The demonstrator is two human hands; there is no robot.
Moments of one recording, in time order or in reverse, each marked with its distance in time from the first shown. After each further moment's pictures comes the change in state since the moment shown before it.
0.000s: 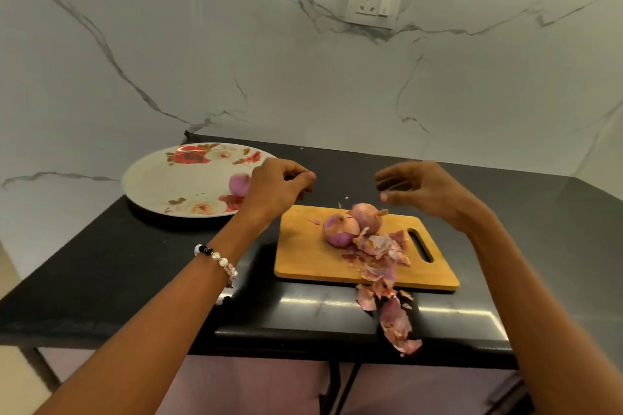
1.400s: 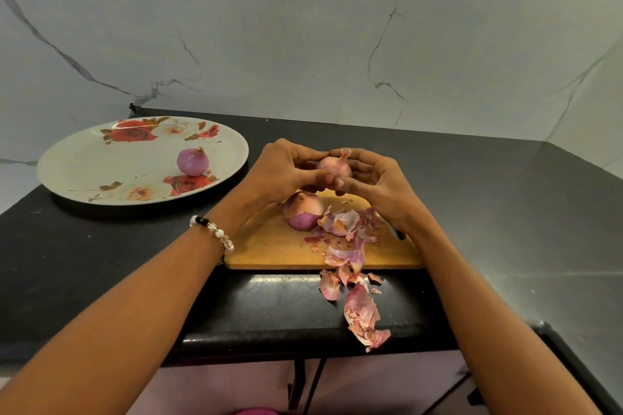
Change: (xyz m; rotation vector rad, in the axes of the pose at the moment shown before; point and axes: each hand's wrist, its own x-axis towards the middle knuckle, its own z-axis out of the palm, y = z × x) left_hand 0.025 -0.004 0.063 -0.091 -0.377 0.177; right_hand 0.011 0.055 0.047 0.409 0.112 -0.210
